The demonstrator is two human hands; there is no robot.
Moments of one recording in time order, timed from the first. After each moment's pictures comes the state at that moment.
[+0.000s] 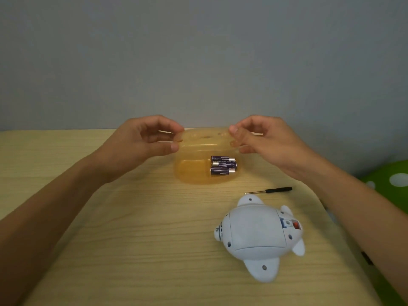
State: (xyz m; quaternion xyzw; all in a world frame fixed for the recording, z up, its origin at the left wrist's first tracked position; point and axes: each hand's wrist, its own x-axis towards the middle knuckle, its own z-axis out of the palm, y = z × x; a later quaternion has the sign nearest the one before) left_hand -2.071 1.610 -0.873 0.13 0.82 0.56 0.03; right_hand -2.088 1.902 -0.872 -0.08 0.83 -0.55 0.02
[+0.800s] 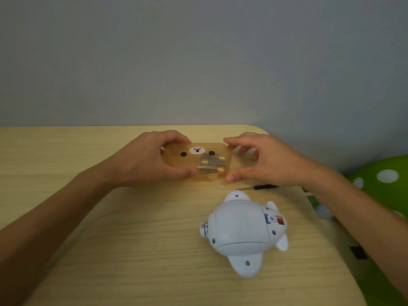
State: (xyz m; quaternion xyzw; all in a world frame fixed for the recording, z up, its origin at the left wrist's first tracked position) left_hand -2.069 1.642 -0.888 0.19 0.93 0.32 0.02; right_hand -2.069 1.930 -0.876 -0.21 0.93 -0.29 0.07
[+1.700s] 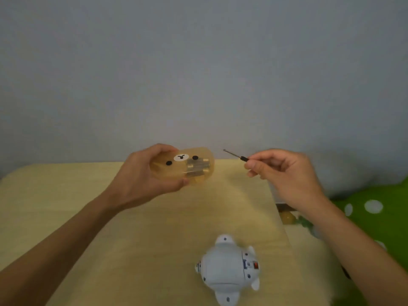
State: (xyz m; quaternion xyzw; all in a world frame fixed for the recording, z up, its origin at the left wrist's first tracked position) left_hand -2.068 1.639 -0.828 0.10 0.92 0.38 -0.06; right_hand -2.067 1.954 -0.822 -0.07 0.79 -0.60 -0.06
